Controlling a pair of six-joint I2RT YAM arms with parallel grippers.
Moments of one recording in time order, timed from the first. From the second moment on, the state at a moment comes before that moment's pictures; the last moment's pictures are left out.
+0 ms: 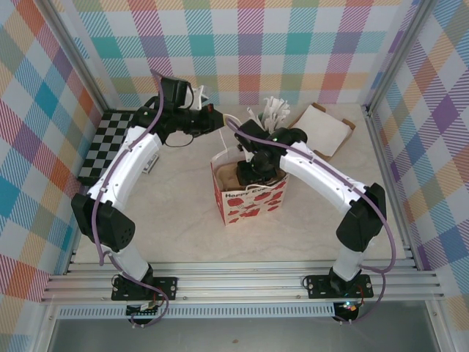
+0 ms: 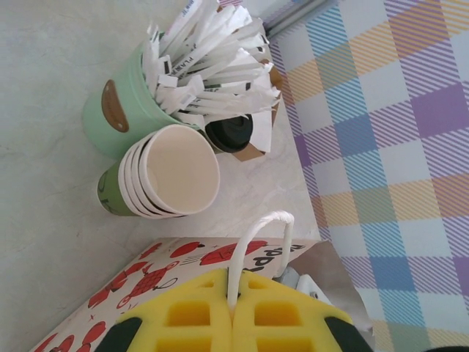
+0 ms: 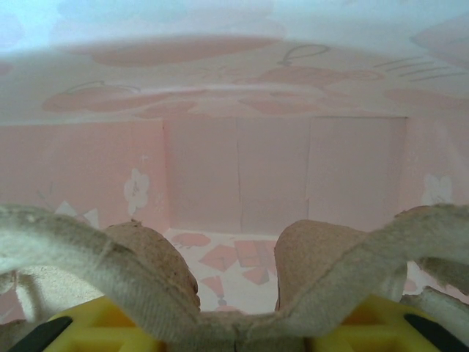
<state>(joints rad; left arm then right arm) -0.36 1.71 1.84 -0.79 0.54 -0.57 0.77 1.76 1.73 -1.18 -0.04 0.43</state>
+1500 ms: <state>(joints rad) -0.78 1.13 1.36 -0.59 0.36 -0.01 0.77 1.86 1.77 -1.23 -0.06 0.43</state>
